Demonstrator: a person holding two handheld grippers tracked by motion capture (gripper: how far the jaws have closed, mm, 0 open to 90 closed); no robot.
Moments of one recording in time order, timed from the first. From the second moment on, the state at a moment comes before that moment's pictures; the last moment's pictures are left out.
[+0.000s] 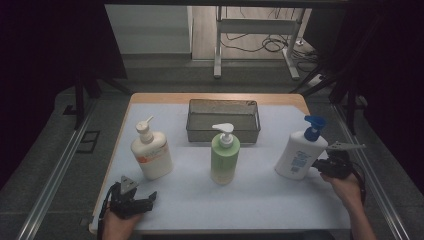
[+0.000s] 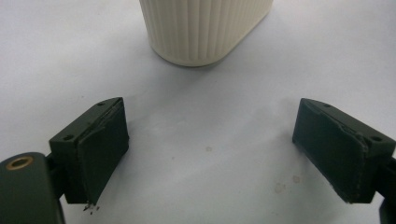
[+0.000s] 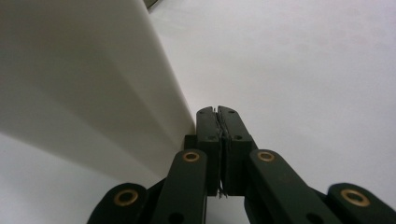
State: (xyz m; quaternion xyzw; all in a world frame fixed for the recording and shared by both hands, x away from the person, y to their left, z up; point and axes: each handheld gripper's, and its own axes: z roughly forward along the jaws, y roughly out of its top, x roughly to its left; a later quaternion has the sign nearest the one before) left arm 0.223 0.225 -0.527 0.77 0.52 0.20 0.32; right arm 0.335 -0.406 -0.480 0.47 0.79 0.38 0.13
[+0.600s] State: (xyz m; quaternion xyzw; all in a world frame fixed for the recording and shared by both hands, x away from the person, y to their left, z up) left arm 0.223 0.225 -0.527 0.77 0.52 0.20 0.32; right arm 0.322 -0.396 -0.487 0.45 0.80 0.38 0.12
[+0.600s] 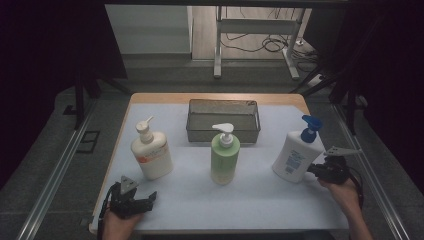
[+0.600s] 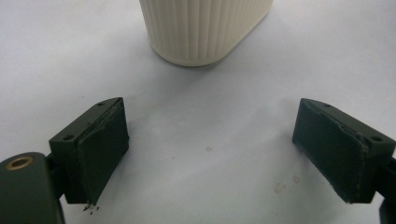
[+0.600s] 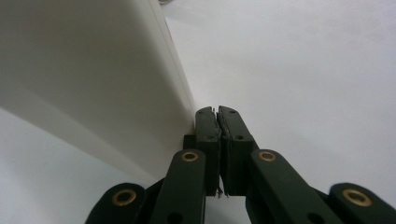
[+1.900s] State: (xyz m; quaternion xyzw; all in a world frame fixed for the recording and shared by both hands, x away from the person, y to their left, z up) left arm 0.223 0.225 -0.527 0.76 0.52 0.20 0.32; right arm 0.276 -0.386 -0.477 0.46 0.79 0.38 0.15
